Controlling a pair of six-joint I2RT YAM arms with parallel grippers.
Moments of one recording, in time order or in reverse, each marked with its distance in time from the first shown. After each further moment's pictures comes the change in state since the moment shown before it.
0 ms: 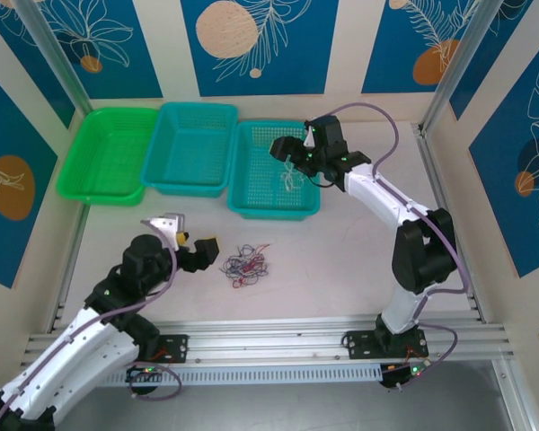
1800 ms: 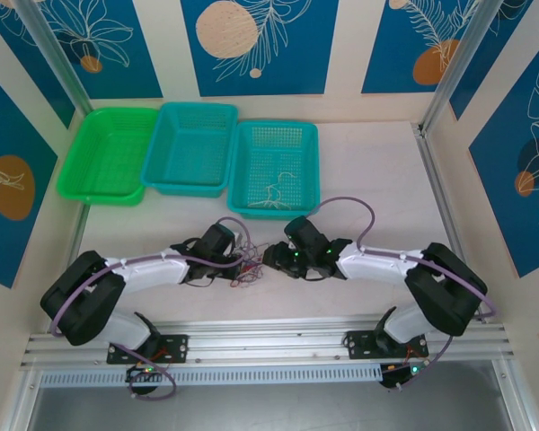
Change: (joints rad) left arm -0.129 0.862 0.068 0.204 0.111 -0.014; right arm 0.413 -0.257 -0.764 0.237 0.025 0.385
